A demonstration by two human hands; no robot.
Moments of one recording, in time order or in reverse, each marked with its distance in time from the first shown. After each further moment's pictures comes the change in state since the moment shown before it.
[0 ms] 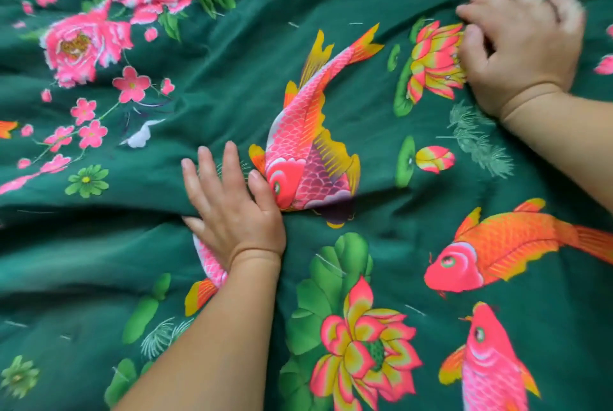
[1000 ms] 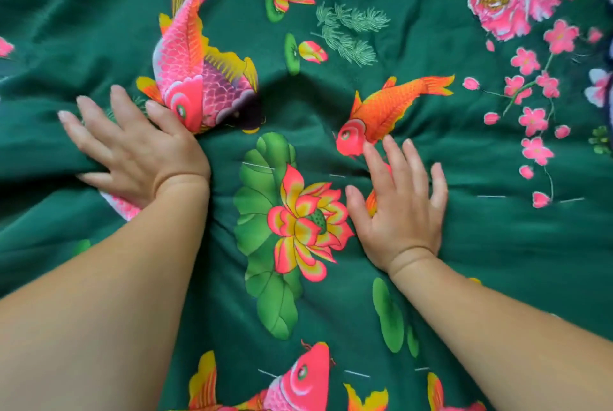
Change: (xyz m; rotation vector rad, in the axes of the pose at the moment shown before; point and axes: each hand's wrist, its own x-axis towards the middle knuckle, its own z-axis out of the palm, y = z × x) left_hand 0.005 -0.008 0.002 -0.085 -0.018 0.068; right_hand -0.298 -0.116 -0.050 -0.264 -0.063 0.454
